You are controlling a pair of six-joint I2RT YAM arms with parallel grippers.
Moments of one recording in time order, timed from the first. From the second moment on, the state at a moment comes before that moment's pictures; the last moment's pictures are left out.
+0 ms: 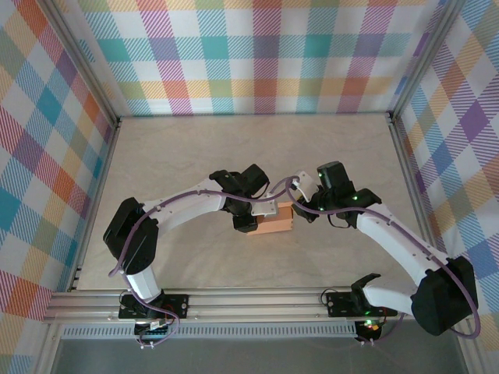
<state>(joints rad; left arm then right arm) -0.83 1.74 1.35 -0.92 0.07 0.56 0.48 1.17 0.86 -0.58 -0.32 -0.30</state>
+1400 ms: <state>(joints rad) -0.83 1.77 1.36 -0.92 0.07 0.53 0.65 1.11 0.73 -0.37 0.04 0.24</state>
